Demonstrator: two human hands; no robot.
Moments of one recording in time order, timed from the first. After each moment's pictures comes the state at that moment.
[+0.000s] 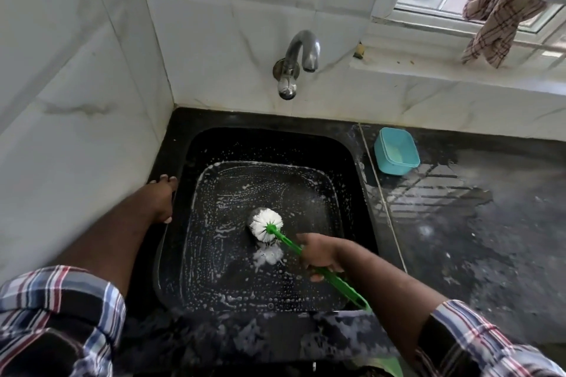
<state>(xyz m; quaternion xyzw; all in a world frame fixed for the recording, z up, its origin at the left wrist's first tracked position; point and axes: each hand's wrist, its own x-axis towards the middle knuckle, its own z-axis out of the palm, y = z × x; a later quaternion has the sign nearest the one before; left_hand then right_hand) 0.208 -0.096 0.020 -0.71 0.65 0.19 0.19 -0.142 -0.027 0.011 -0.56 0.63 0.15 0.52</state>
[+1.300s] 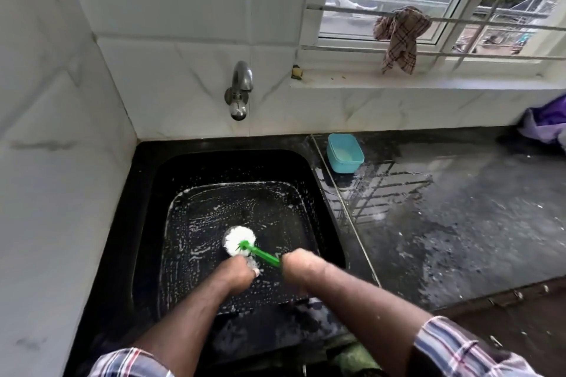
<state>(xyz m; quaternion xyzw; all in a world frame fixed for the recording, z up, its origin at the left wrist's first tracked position) 0.005 0.015 -0.019 -0.66 0.63 0.41 0.05 -0.150 0.046 0.056 -0.71 0.63 0.25 0.21</state>
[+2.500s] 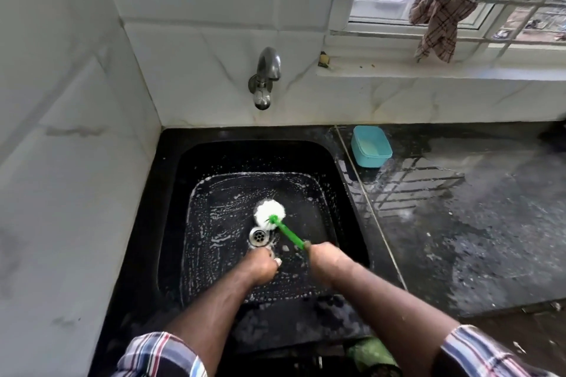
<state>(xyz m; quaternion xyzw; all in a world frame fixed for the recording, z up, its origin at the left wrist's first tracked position) -0.002 0.012 -0.029 -0.65 0.61 0.46 0.02 -0.162 0.040 0.034 -0.68 0.66 0.20 0.25</state>
